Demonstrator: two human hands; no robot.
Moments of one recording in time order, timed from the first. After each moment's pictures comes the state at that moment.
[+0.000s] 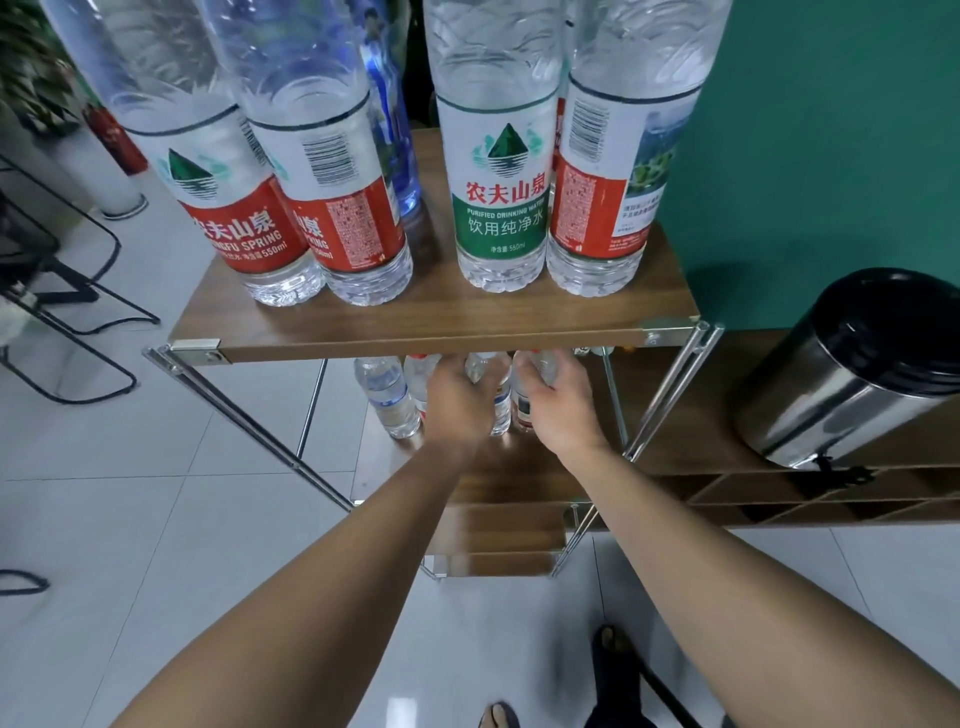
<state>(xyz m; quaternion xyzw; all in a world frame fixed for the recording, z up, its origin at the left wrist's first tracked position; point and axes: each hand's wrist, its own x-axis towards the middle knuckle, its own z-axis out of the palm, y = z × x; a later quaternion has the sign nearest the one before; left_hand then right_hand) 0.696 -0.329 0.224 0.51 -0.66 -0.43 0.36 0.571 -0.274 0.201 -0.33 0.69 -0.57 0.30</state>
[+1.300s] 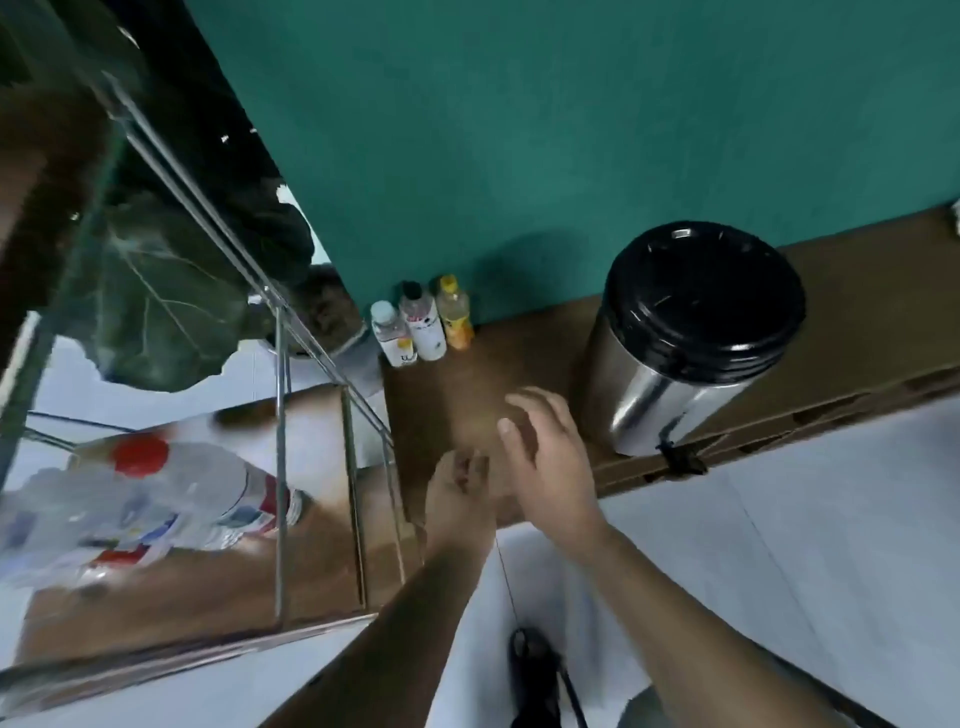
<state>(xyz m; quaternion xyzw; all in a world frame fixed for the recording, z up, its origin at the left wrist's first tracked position) 0.406 -0.197 0.087 0.58 -0.53 -0.59 0.18 0.294 -0.146 0.087 -0.38 0.80 -0.43 0.17</state>
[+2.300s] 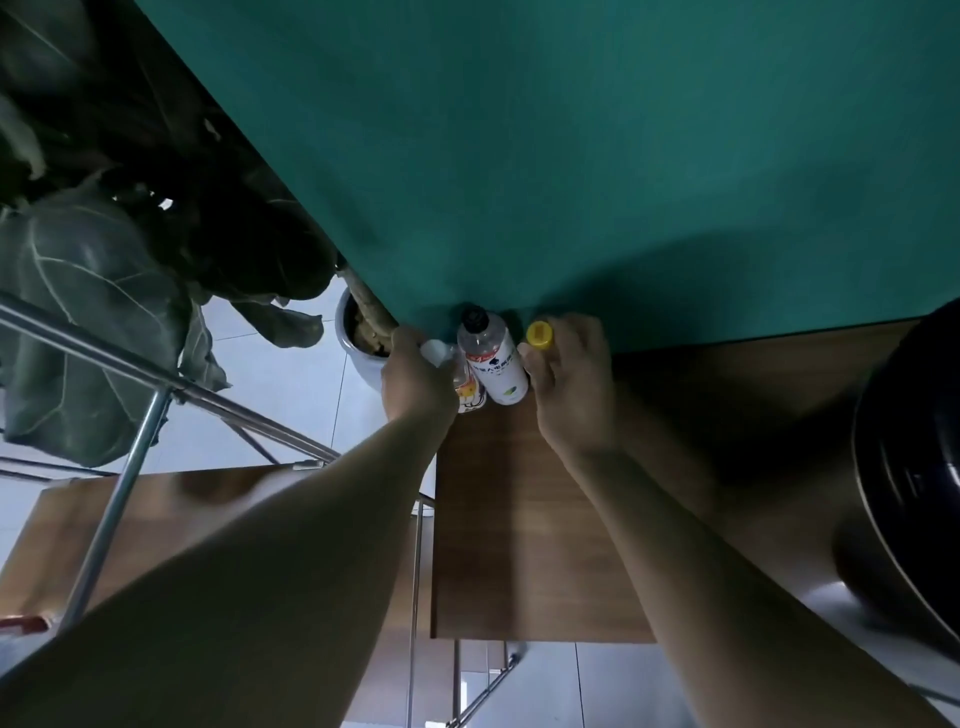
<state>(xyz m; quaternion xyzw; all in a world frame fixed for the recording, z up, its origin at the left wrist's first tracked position) 0.304 -0.475 0.038 0.68 -0.63 -0.29 0.23 0.178 -0.400 -0.004 -0.47 0.70 -0.52 0.08</state>
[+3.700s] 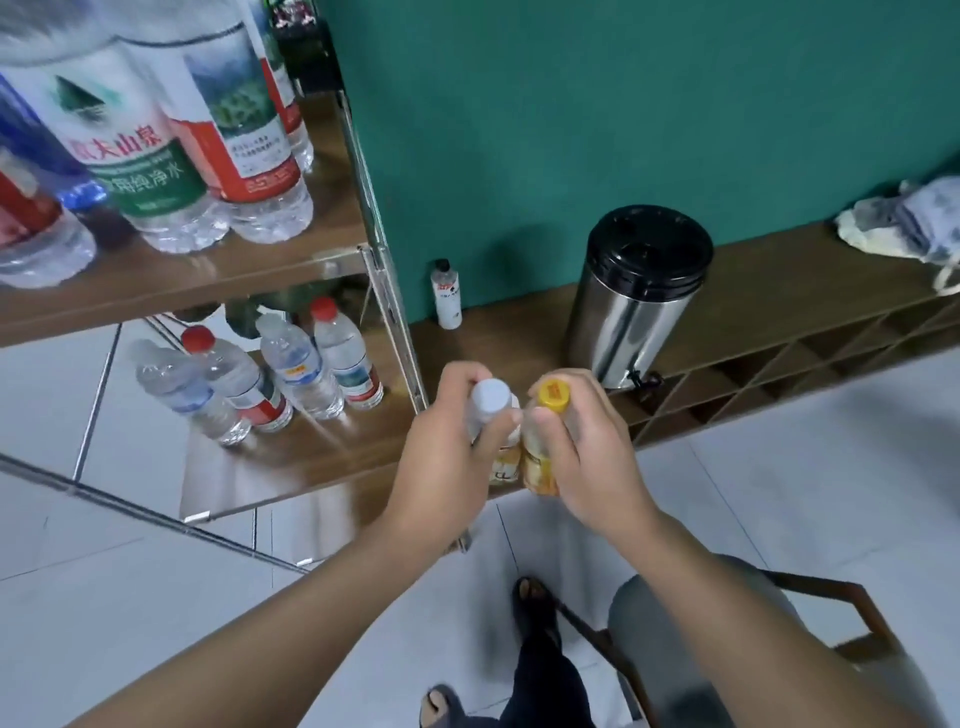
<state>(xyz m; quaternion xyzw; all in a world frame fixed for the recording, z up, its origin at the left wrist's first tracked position) 0.616 -0.102 0.276 0.32 -0.80 -0.45 0.23 0.473 0.013 0.246 -0.45 0.74 -0.49 0.10</state>
